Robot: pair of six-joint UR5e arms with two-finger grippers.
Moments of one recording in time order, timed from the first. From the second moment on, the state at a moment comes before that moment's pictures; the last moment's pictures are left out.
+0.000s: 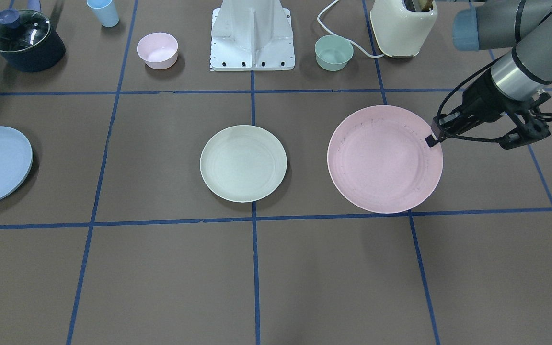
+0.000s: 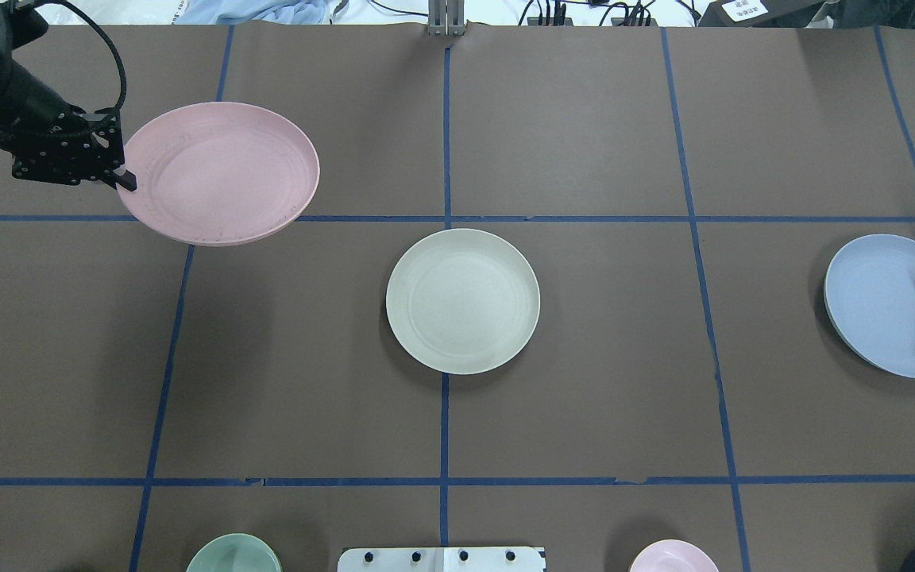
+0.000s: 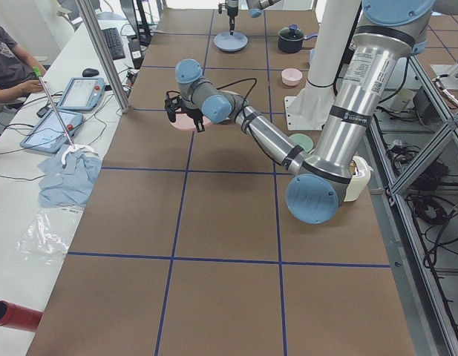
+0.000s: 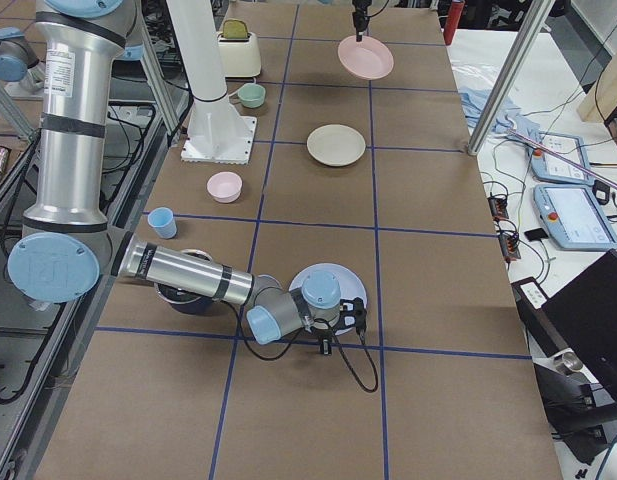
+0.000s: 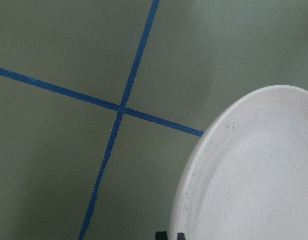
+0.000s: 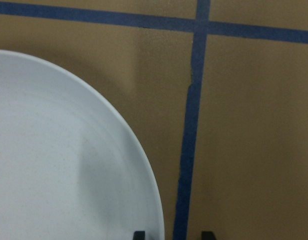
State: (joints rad) left arm -1.08 -1.90 -1.88 -1.65 -2.41 -1.14; right arm 1.25 -1.71 1.35 -0.83 2.27 0.40
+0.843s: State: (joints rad) left arm -0.88 -1.98 -1.89 -1.68 -2.34 -1.38; right arm 1.30 -1.69 1.45 -0.83 2.52 0.43
